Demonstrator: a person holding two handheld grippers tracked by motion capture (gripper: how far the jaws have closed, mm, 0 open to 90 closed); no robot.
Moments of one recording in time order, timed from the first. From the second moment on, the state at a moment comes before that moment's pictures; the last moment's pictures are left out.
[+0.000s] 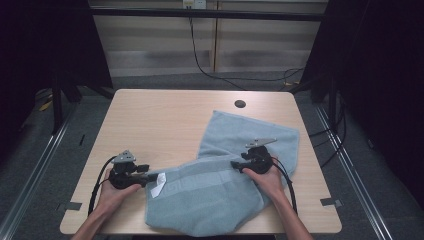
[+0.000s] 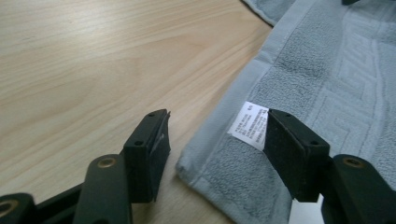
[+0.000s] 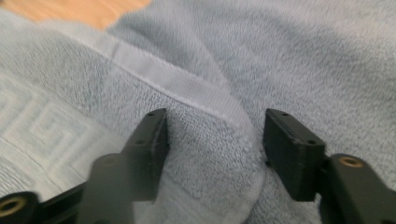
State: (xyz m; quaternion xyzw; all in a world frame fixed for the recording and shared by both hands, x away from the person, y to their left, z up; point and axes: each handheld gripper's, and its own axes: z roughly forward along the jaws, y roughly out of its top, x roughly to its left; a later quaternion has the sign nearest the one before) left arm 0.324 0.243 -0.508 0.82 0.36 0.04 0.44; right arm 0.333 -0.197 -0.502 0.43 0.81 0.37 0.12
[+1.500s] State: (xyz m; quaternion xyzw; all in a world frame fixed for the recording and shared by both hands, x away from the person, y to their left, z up) left arm 0.249 0.239 -0.464 0.81 0.25 -0.03 0.53; right arm 0.195 -0.242 -0.436 0.37 0.78 0.50 0.09
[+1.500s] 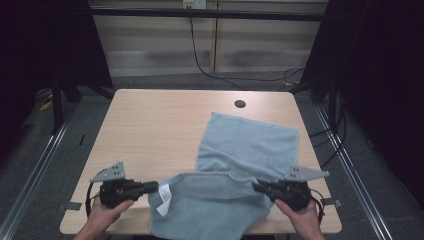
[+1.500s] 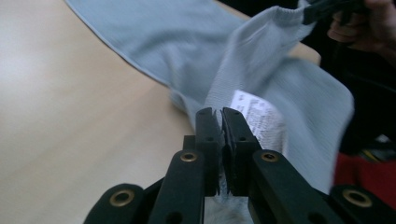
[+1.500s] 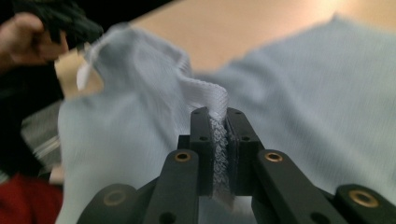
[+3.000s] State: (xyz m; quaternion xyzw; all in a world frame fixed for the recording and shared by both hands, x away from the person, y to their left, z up) left arm 0.272 0.206 -0.487 0.82 0.30 -0.07 0.48; right arm 0.184 -0.243 -0.461 0.38 0.80 0.46 0.06
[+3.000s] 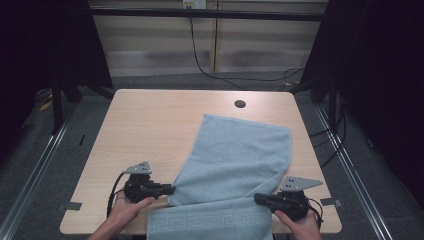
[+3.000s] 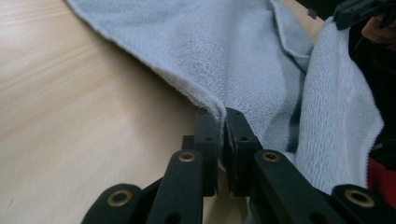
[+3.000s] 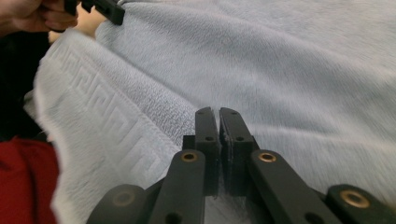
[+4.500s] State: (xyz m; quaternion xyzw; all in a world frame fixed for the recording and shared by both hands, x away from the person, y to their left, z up) left arm 0.283 0.224 -0.508 0.82 0.35 0.01 0.44; right arm 0.184 -0.198 -0.472 0.35 0.82 0.46 0.03
